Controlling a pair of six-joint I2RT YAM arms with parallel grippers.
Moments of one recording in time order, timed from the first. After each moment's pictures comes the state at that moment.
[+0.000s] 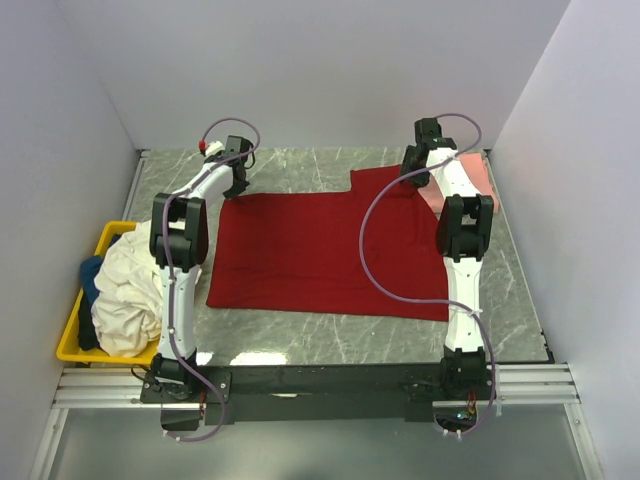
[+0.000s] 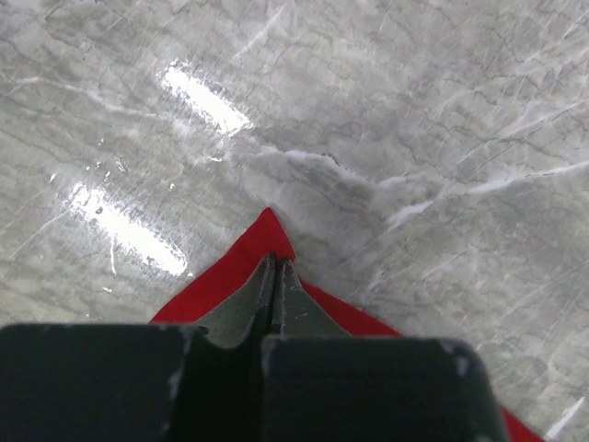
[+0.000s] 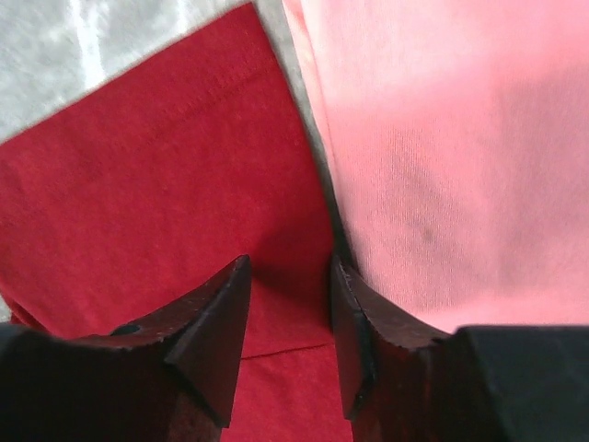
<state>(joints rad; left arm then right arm) -0.18 2.34 1.91 -0.58 -0.46 -0.78 0.04 2.53 2.33 -0.82 0.04 0.33</state>
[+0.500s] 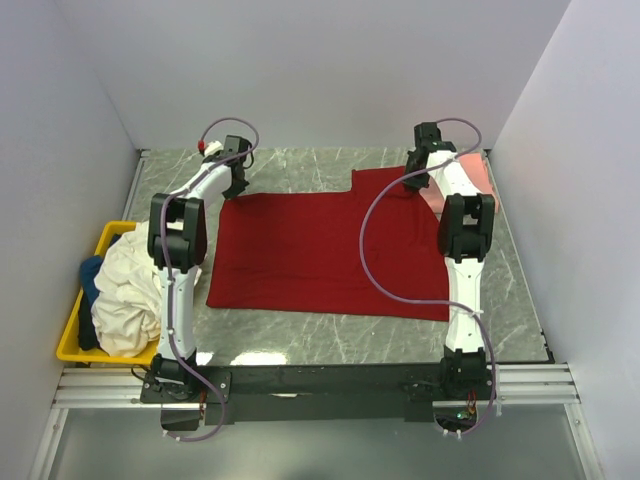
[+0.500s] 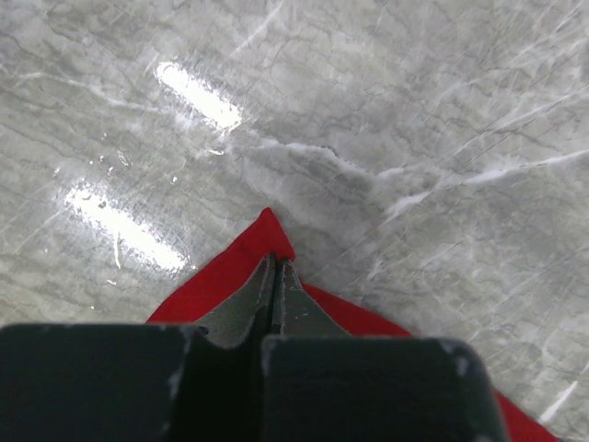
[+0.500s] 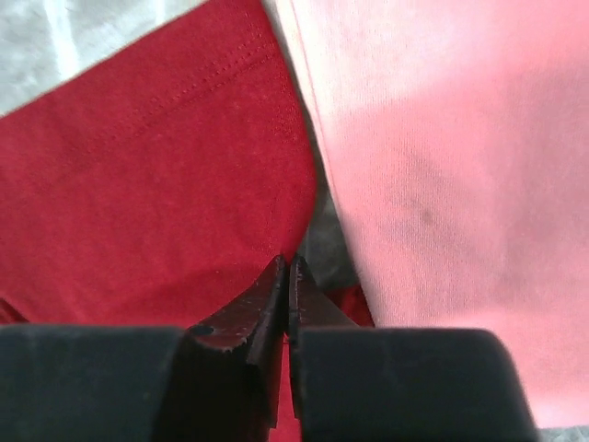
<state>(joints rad) -0.18 2.31 1.88 -0.58 -0.44 -0.78 0.04 2.50 2.24 -0.79 0.04 0.35</state>
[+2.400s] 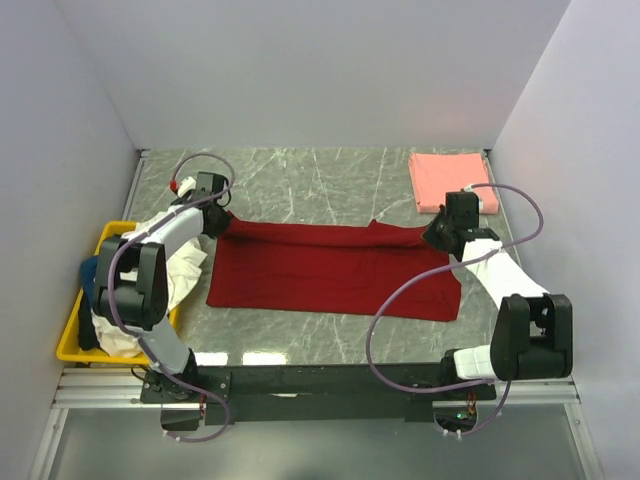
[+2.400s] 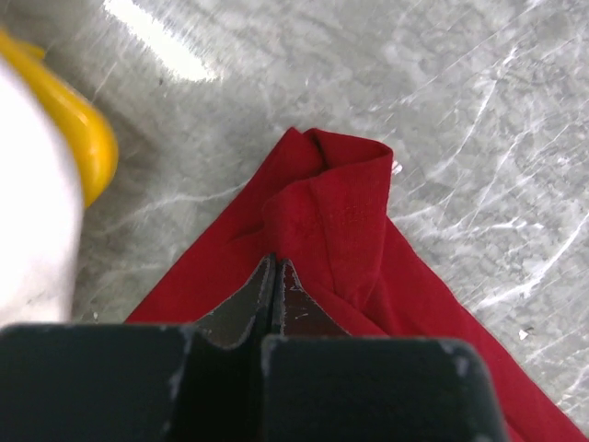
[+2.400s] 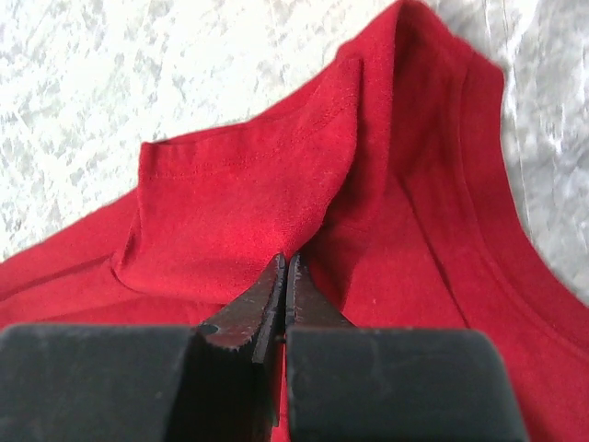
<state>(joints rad) -0.15 1.71 1.13 -0.40 -0.30 -0.90 0.03 1.37 0.85 -0.30 0.04 0.62</state>
